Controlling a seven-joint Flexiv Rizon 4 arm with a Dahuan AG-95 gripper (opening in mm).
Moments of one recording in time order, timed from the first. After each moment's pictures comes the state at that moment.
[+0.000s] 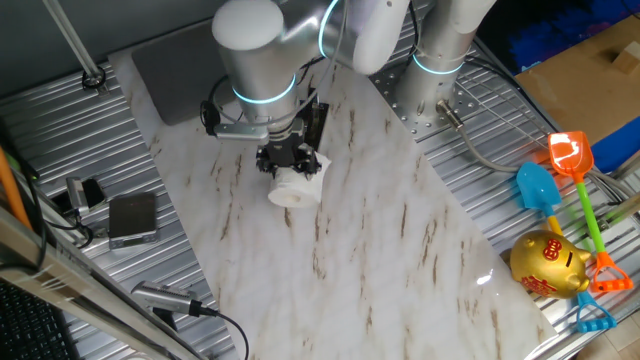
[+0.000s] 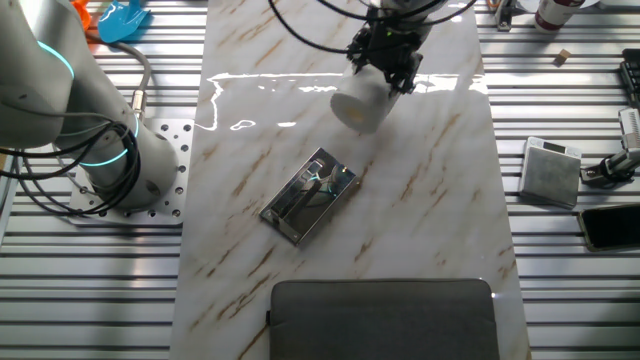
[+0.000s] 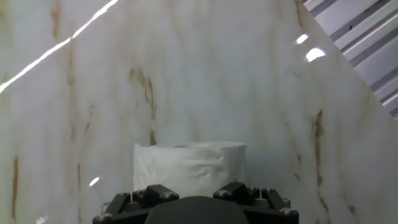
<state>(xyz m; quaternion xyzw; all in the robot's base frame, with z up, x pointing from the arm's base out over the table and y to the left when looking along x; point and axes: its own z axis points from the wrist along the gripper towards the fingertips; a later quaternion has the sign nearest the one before) 0.451 0.110 0.113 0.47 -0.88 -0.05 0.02</state>
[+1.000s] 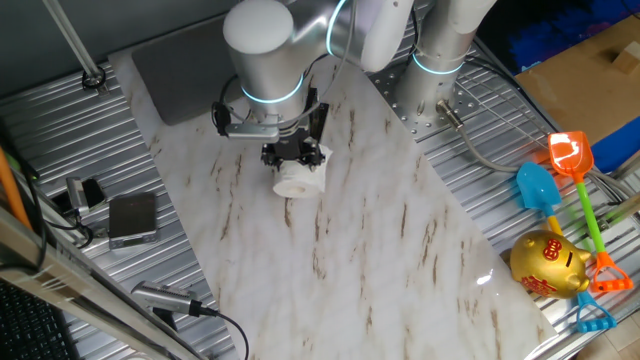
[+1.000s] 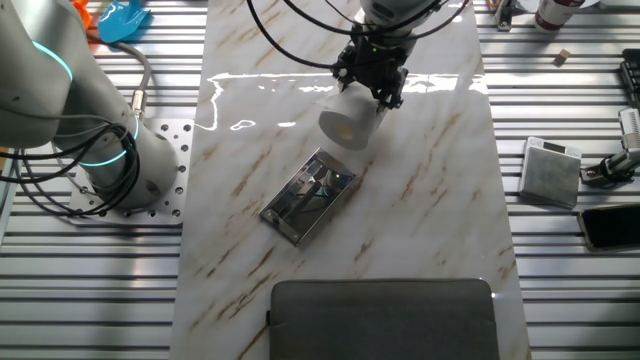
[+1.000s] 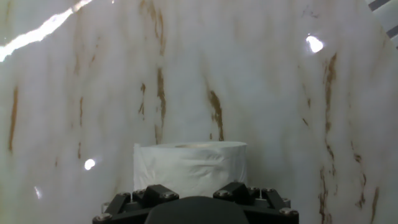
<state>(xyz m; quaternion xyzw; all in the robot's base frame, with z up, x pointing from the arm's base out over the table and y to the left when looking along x) 0.435 0.096 0.106 0.50 -0.87 -0.03 0.04</state>
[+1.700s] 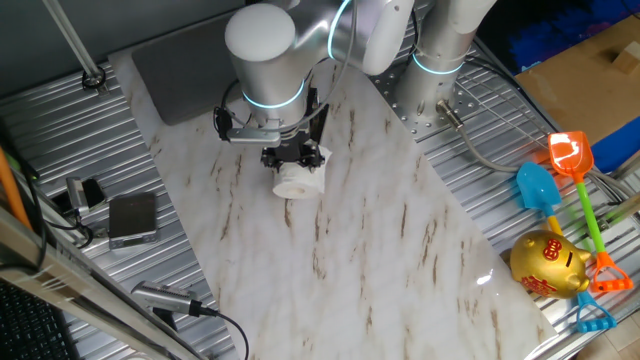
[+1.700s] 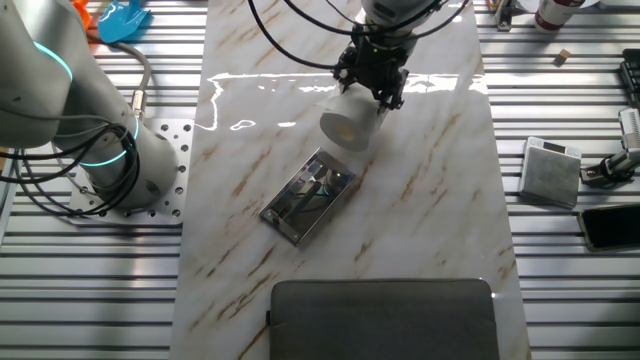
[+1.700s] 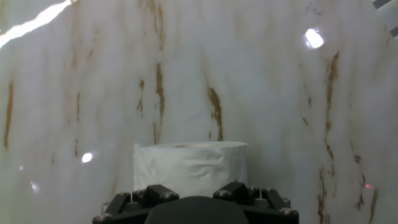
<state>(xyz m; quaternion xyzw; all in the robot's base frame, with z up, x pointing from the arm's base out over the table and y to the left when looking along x) 0.434 0.094 0.102 0.49 -0.87 -0.02 0.04</state>
